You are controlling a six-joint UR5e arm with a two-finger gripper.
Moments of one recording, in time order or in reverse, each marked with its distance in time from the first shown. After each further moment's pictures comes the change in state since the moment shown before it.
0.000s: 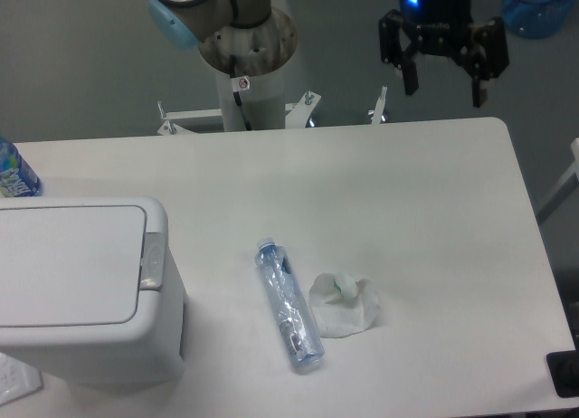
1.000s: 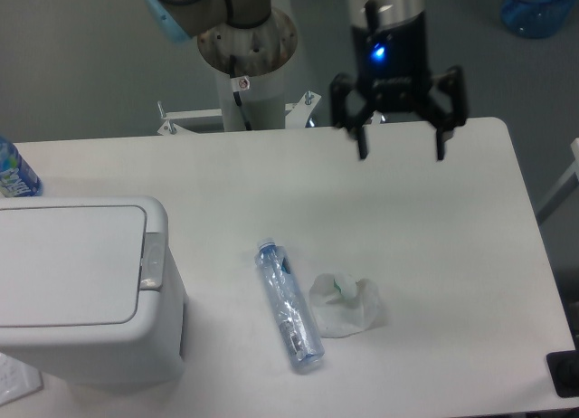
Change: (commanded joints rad) arm -0.250 -0.112 -0.002 0.224 -0.061 -0.828
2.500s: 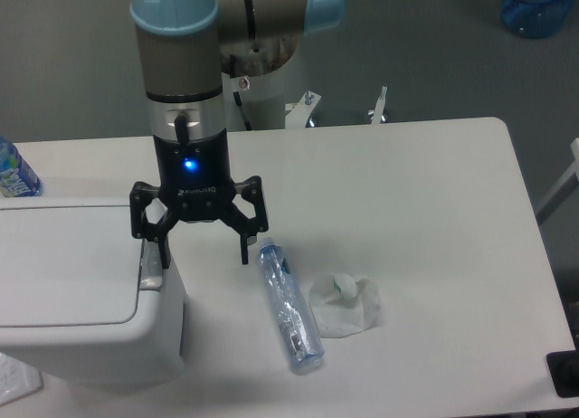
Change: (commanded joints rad) arm -0.279 -0.124 0.017 0.118 -0.002 -0.435
